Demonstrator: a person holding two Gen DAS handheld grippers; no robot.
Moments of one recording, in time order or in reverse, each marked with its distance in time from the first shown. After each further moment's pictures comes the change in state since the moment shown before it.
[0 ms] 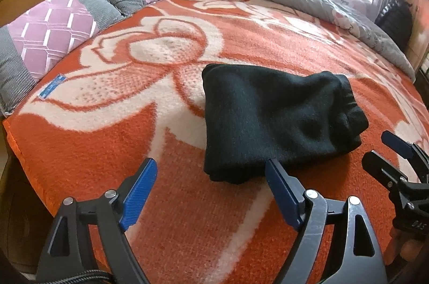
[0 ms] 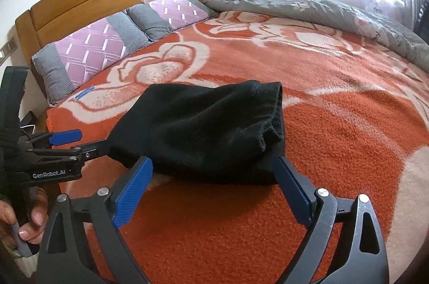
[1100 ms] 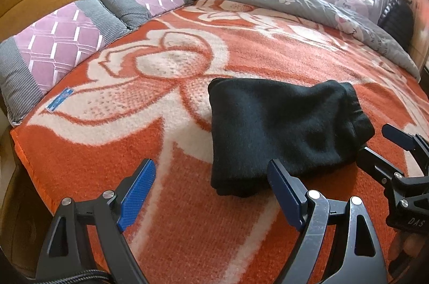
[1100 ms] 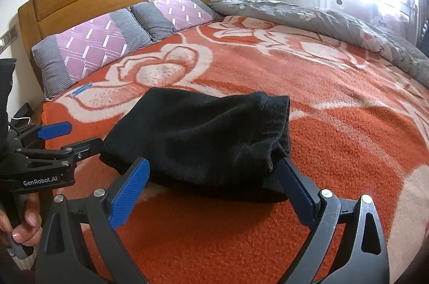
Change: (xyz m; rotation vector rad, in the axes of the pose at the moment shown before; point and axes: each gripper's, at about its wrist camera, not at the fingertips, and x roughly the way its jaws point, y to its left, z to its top) left arm 0.001 0.000 0.006 0.024 -0.062 0.044; right arm 0.012 0.006 0.011 -0.053 -0.014 -0.019
